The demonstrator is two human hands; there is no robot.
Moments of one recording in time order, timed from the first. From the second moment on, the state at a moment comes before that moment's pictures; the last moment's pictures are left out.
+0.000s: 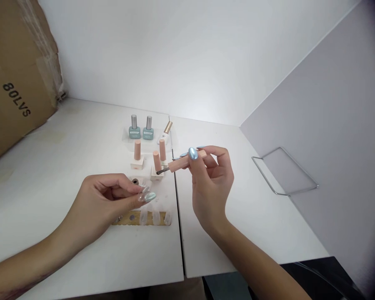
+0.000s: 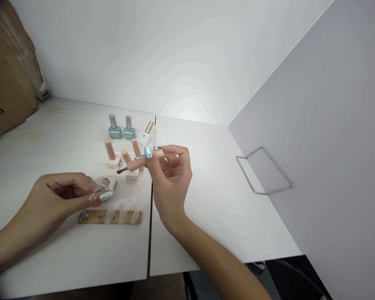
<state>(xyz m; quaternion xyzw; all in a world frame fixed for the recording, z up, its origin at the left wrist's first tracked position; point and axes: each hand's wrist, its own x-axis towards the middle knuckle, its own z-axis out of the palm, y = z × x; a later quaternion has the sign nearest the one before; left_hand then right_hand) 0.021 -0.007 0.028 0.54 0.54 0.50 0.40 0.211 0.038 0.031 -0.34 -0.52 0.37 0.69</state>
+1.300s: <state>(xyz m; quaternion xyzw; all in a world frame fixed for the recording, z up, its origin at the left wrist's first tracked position) 0.024 -0.004 0.035 0.53 0.55 0.54 0.37 0.200 0.026 0.031 -0.15 -0.63 0.26 0.71</state>
